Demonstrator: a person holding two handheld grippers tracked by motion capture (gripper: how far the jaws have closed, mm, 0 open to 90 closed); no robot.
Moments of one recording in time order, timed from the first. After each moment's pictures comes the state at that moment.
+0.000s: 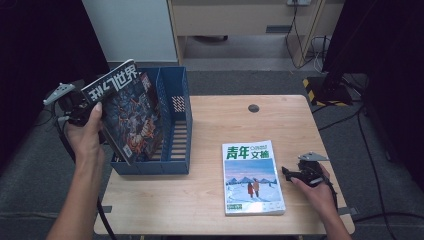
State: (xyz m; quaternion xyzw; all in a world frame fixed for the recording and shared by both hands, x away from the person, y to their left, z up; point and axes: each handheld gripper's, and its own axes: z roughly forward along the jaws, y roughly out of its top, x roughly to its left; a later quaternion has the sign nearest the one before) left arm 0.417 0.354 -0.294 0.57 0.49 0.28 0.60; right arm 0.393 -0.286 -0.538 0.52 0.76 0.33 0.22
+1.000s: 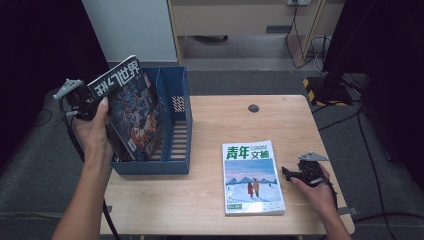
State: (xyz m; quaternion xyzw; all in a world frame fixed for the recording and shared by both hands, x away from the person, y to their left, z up) left arm 0.433 0.346 -0.297 0.56 0.50 0.29 0.60; right arm 0.393 -0.286 -0.538 0.52 0.76 0.33 0.22
